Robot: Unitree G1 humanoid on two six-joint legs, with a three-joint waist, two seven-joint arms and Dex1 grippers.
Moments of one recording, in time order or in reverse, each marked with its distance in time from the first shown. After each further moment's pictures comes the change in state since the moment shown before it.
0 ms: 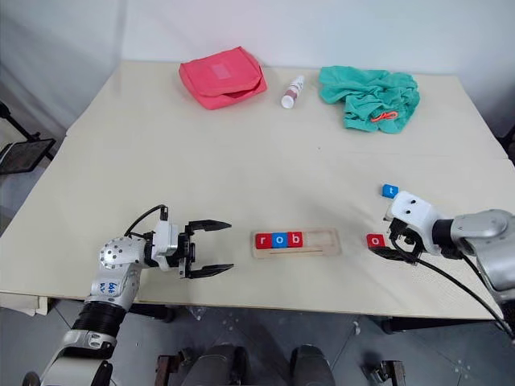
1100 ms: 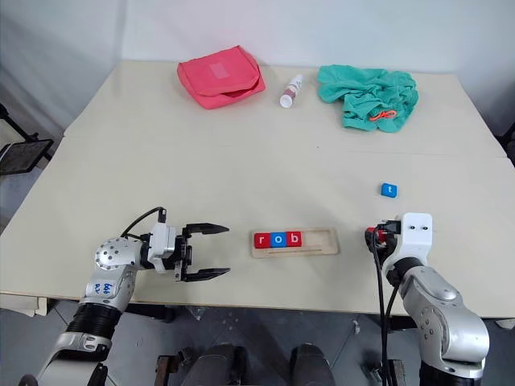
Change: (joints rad) left arm 0.004 0.025 0.001 -0.013 -0.002 0.028 -0.043; right arm 0.400 0.766 -0.517 -0.701 0.284 0.612 -1.022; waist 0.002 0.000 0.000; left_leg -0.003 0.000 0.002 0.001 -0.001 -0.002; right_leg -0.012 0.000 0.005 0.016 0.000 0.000
